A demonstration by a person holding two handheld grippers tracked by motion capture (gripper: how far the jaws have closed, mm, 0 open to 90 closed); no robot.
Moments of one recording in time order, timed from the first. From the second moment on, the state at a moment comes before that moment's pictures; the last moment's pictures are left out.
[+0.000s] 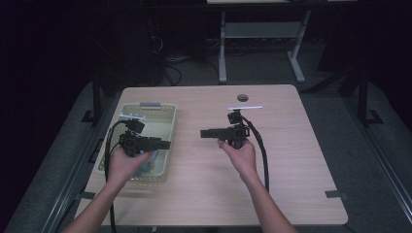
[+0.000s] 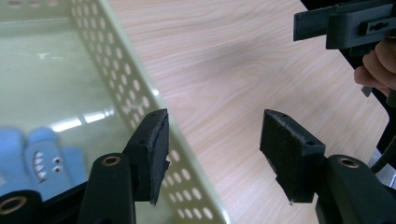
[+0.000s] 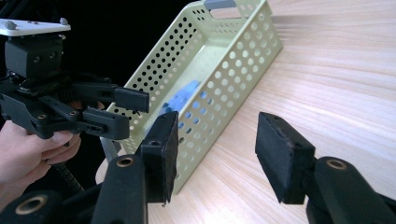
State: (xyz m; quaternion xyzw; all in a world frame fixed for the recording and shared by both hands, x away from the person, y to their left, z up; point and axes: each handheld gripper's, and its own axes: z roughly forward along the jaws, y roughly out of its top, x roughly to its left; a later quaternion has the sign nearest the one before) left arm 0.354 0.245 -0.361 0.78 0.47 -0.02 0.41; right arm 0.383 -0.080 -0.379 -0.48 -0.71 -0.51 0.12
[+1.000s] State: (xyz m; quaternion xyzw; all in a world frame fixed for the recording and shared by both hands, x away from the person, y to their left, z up) left arm 0.332 0.162 -0.365 0.79 0.43 -0.03 0.43; right arm 0.362 -0.165 -0.392 -0.51 -0.69 -0.51 0.10
